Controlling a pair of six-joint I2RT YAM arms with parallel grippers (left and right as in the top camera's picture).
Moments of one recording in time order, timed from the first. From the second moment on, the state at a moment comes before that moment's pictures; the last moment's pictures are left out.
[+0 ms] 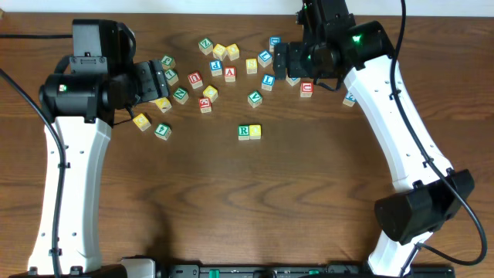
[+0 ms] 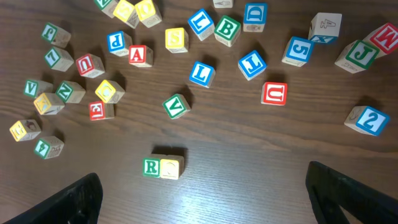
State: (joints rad) left arm -0.01 1.48 1.62 -1.10 0.07 -0.25; right arm 0.38 1.93 2.04 -1.16 -0.06 0.33
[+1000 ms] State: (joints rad) left arm -0.03 1.61 1.62 -1.00 0.07 -0.26; right arm 0.38 1.93 2.04 -1.16 -0.06 0.33
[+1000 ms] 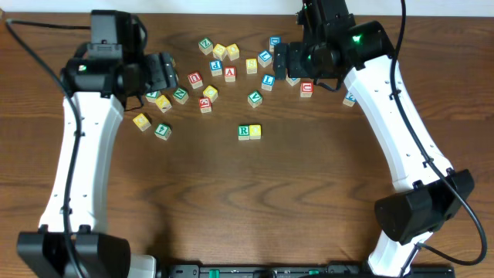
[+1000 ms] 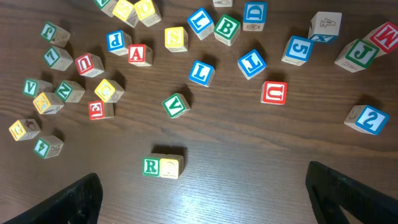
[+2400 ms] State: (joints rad) left arm -0.12 1.72 1.62 -0.87 0.07 -0.26; right arm 0.34 1.93 2.04 -1.03 0.00 0.39
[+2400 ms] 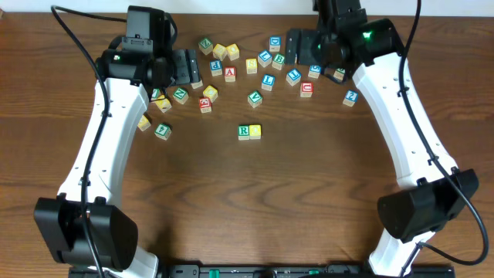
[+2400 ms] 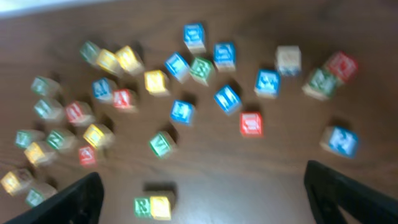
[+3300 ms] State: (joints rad) left arm -0.12 1.72 1.62 -0.96 -0.06 -0.26; right arm 0.35 2.36 2.06 -0.69 0.02 0.61
